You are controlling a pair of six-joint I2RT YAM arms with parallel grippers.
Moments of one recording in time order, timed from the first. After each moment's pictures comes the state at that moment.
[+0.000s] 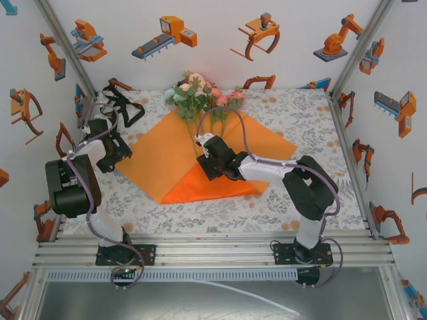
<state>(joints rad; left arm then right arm) 0.15 1.73 1.03 -0.36 -0.10 -0.42 0.84 1.82 1.13 -0.14 0.10 0.10</state>
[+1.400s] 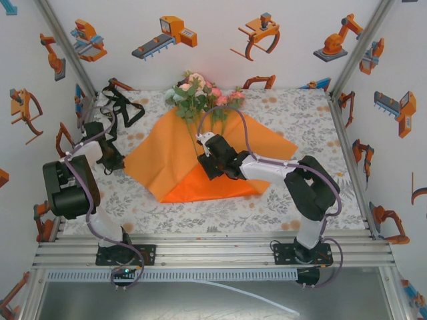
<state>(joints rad) 0.19 1.72 1.02 -0.42 0.04 -0.41 0.83 1.81 1.13 -0.14 0.07 0.10</state>
